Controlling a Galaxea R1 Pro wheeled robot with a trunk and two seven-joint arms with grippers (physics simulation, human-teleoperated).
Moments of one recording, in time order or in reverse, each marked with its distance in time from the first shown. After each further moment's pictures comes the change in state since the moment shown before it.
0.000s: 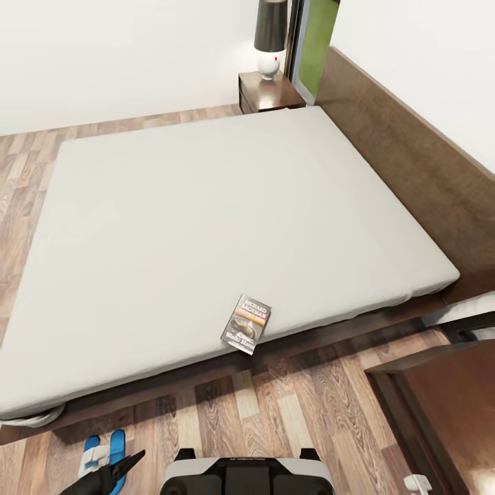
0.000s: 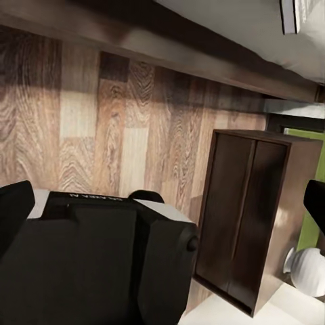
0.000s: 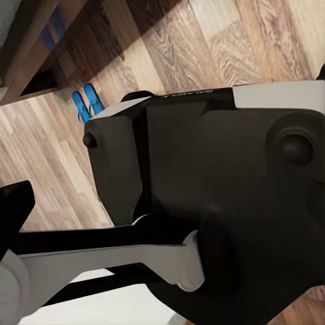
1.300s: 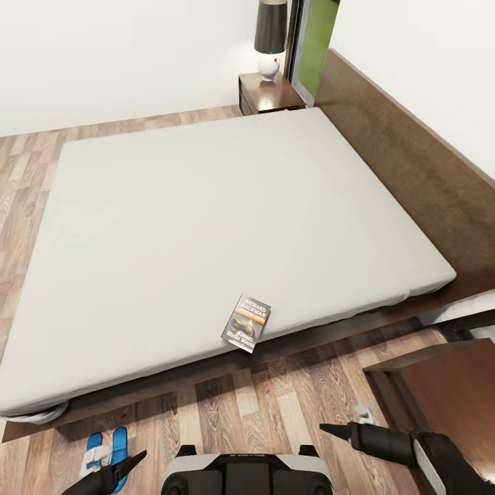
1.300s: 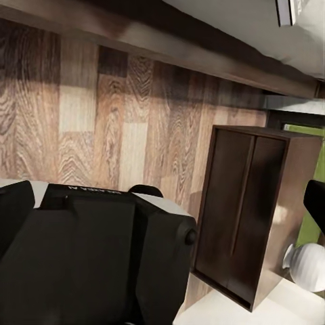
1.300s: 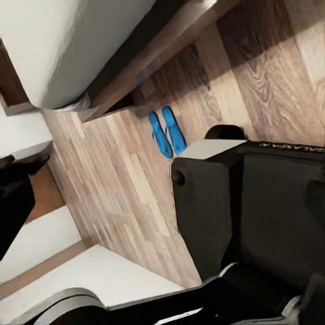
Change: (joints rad) left arm 0.000 -0.006 -0.005 -0.003 -0.003 -0.001 0.012; right arm -0.002 0.141 0.003 -0.559 0.005 0.538 0.005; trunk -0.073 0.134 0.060
